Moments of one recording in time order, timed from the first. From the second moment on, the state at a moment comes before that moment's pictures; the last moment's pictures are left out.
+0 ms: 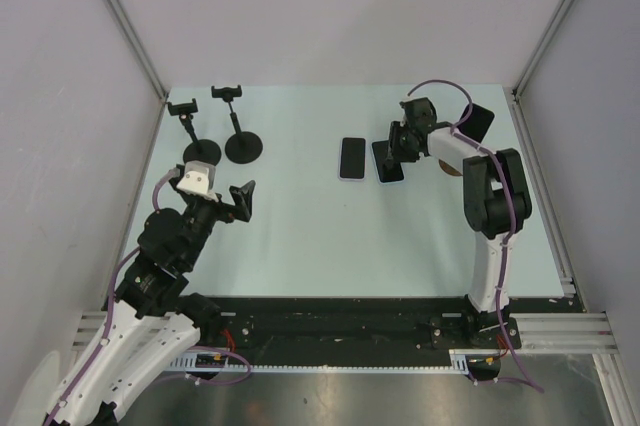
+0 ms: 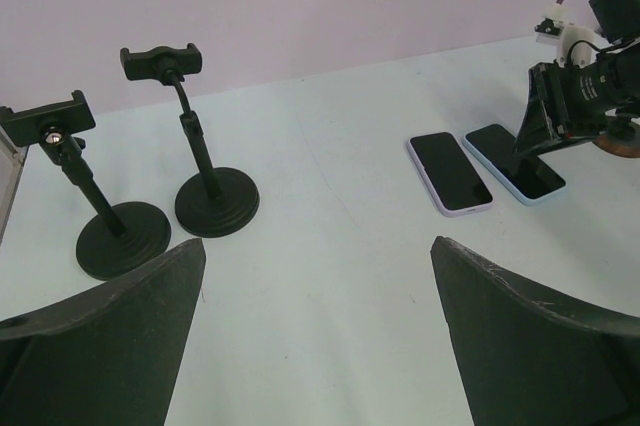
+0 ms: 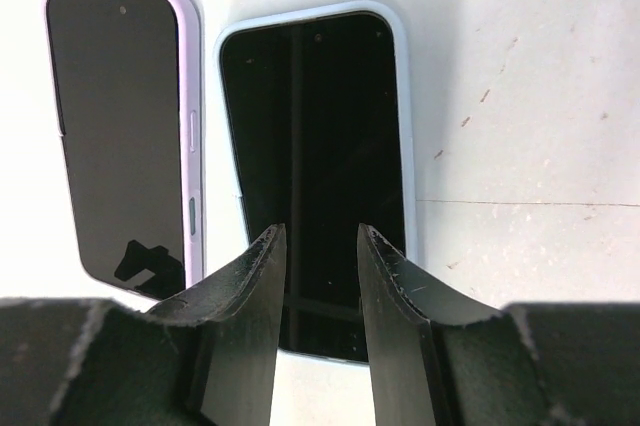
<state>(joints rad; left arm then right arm) -0.54 0.46 0.67 -0.23 -0.25 0.01 0.25 2.07 1.49 -0.33 -0.13 0.35</state>
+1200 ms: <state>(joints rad) -0.54 0.46 0.67 -0.23 -0.25 0.01 0.26 2.09 1.49 -0.32 -0.13 0.31</state>
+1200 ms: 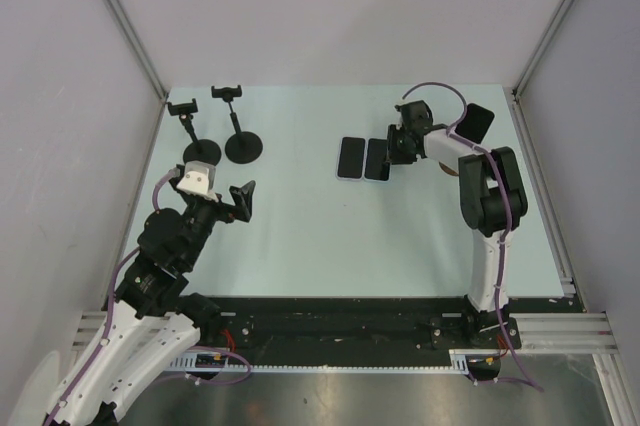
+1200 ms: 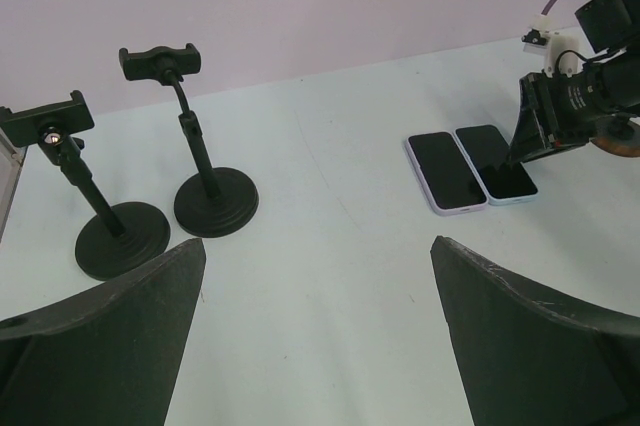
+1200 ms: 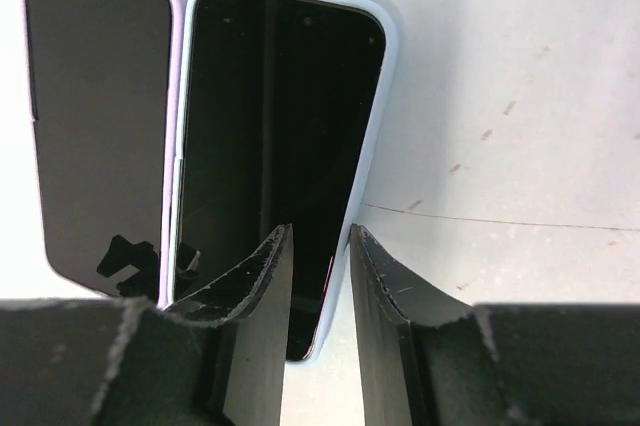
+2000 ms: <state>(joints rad) -0.54 0.46 0.67 -0.23 -0.23 0.01 0.33 2.05 1.48 -0.32 -0.13 0.23</state>
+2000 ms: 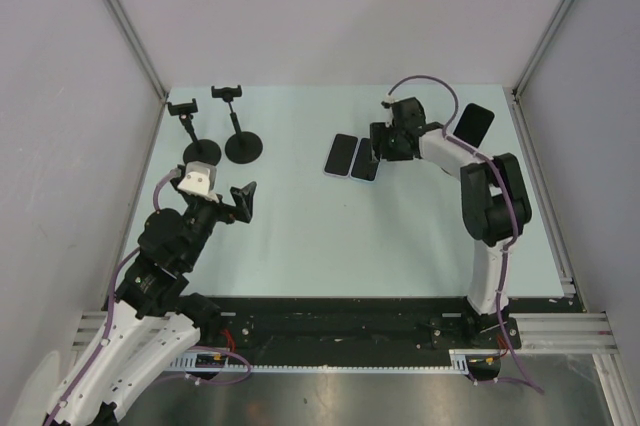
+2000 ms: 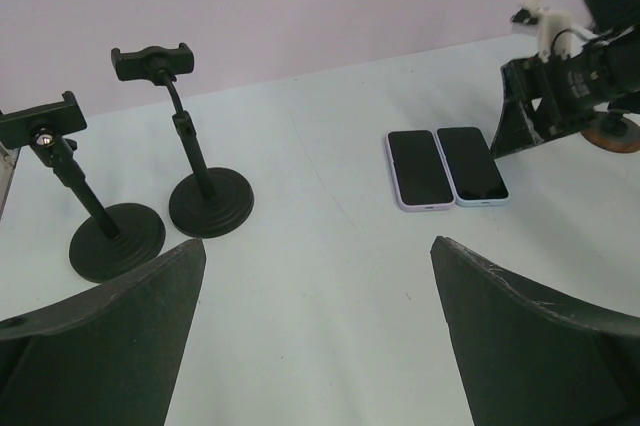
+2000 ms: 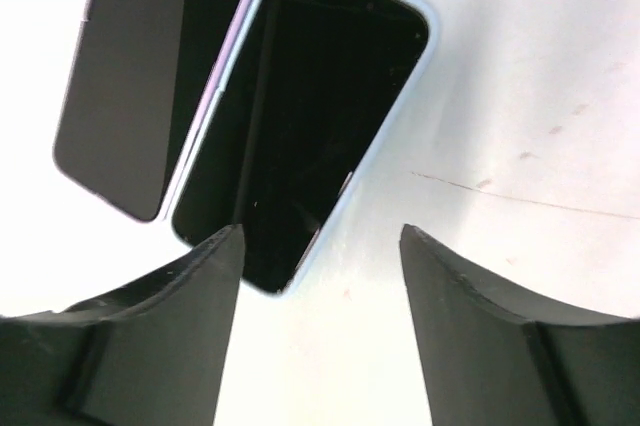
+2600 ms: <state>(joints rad) -0.54 0.42 0.67 -0.23 -0.22 0.00 0.26 1.57 1.43 -0.43 0.58 0.27</state>
